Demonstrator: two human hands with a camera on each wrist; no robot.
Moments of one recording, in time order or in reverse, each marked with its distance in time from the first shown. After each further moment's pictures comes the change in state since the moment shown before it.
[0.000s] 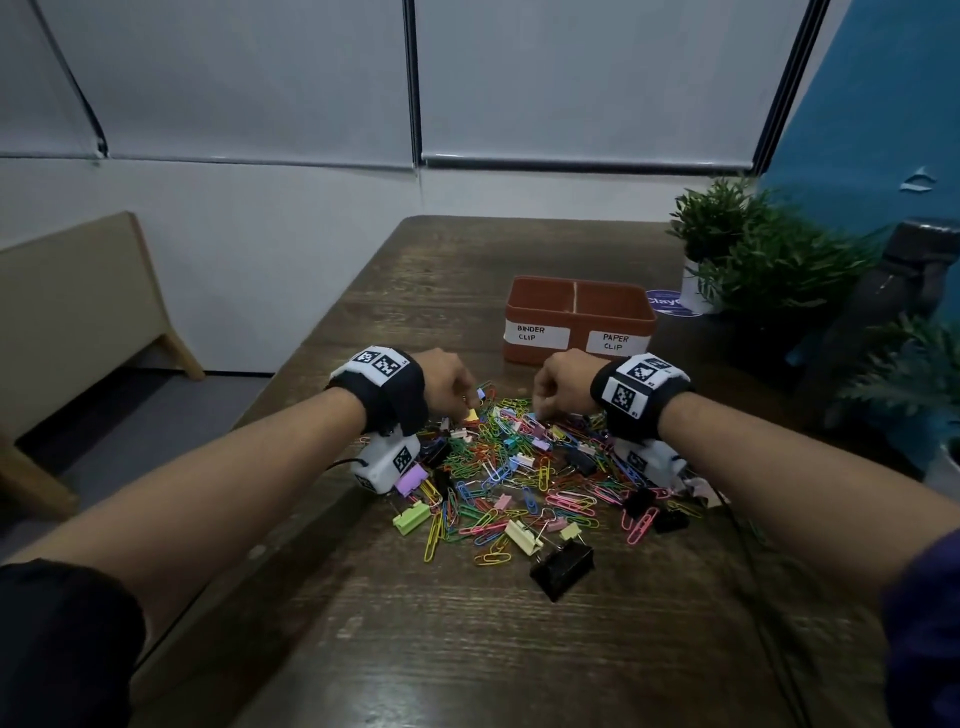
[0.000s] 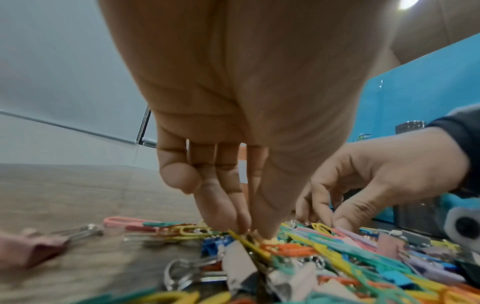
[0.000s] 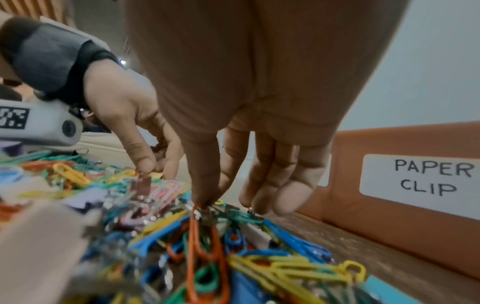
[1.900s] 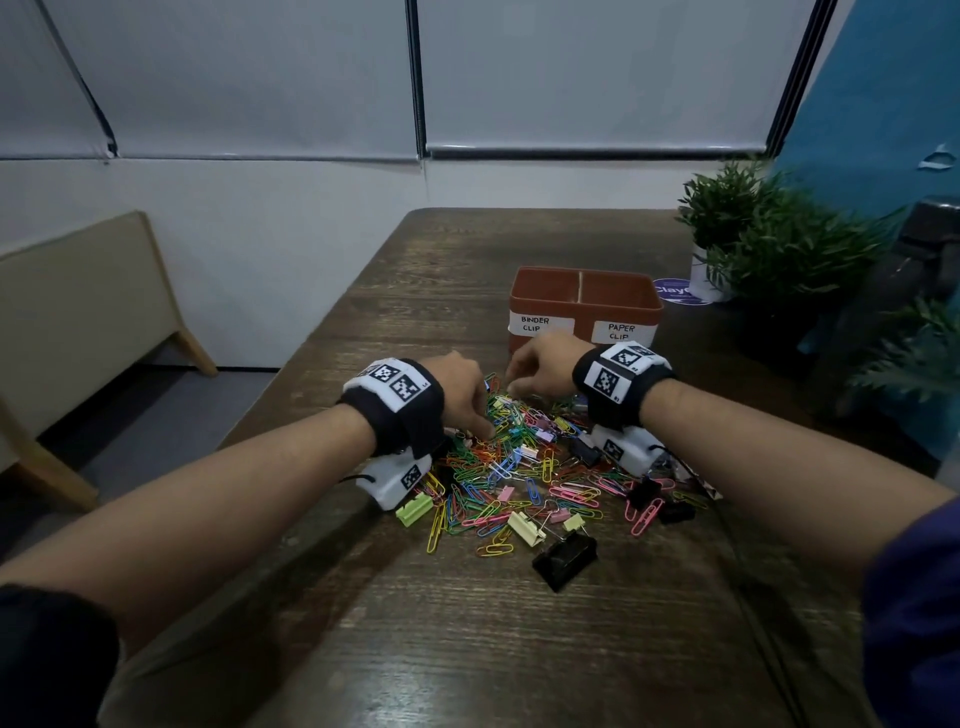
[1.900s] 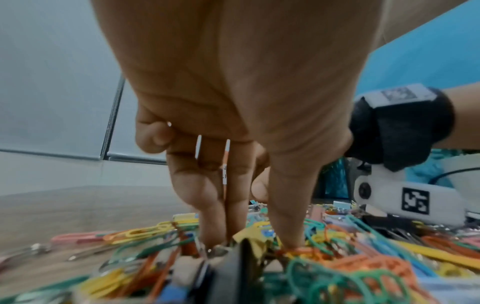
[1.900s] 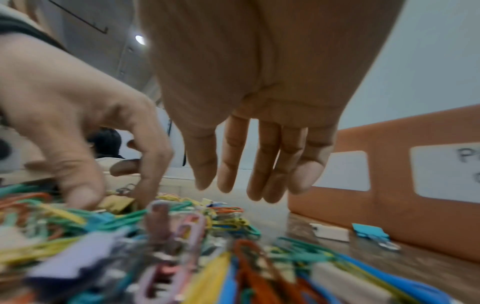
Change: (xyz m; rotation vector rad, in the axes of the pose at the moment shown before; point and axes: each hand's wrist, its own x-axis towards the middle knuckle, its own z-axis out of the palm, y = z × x) left_hand -0.017 0.024 0.011 0.133 0.034 0.000; right_hand 0.006 -0.023 0.000 0.082 0.101 -0.037
